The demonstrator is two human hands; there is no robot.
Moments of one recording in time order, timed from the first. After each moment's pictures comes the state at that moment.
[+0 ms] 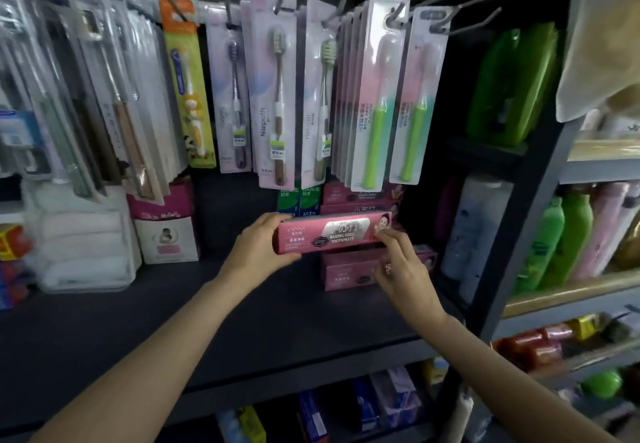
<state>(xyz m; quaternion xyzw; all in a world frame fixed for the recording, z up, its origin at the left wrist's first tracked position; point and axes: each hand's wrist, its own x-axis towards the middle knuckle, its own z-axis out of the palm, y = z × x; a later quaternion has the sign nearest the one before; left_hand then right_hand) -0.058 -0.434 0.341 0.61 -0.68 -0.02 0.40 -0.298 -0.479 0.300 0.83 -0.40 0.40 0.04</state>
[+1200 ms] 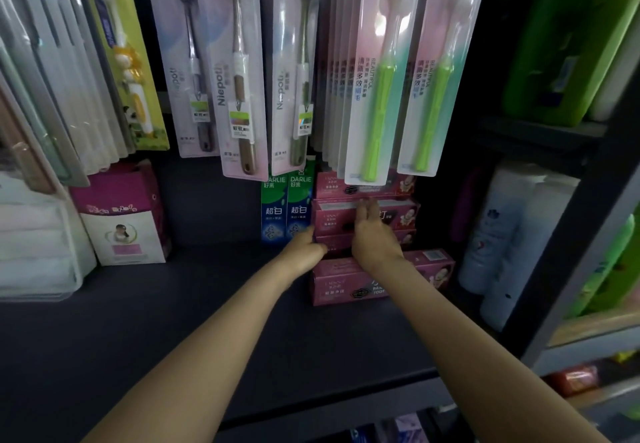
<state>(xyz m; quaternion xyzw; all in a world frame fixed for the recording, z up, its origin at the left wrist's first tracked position) -0.122 -0.544 0.308 0.62 -0.56 -0.38 0.40 -0.241 -0.586 0.320 0.80 -0.58 0.15 0.01</state>
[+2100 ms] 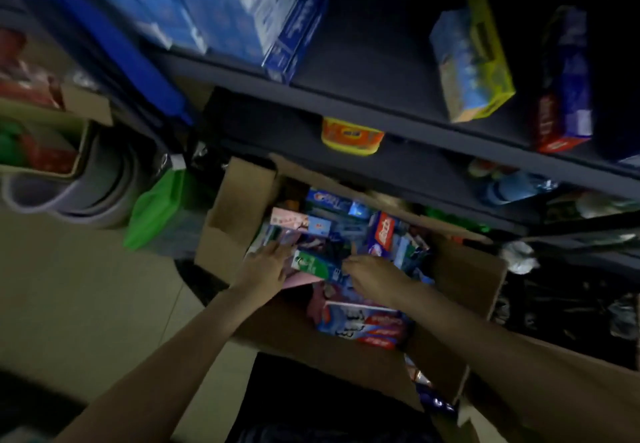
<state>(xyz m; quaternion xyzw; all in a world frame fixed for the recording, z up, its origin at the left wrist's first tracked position) -0.019 -0.026 -0.059 0.83 -0.45 -0.33 -0.05 -0.170 -0.183 -0.059 0.92 -0.05 -0.31 -0.25</state>
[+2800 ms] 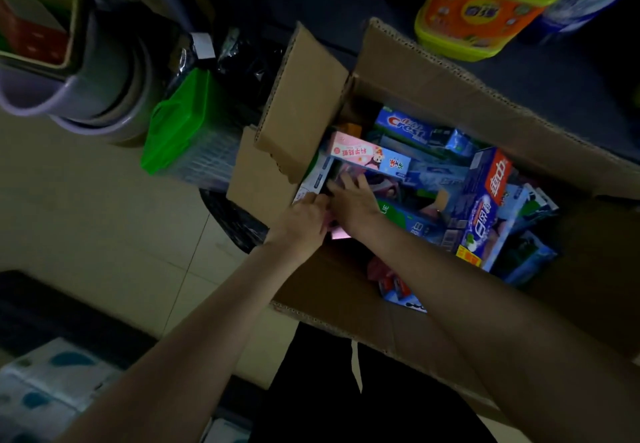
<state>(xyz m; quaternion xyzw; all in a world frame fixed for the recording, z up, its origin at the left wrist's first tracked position) 0.013 0.027 -0.163 0.84 -0.39 -0.38 0.03 -0.037 -0.073 -0.239 0.93 -0.04 -0.36 -0.07</state>
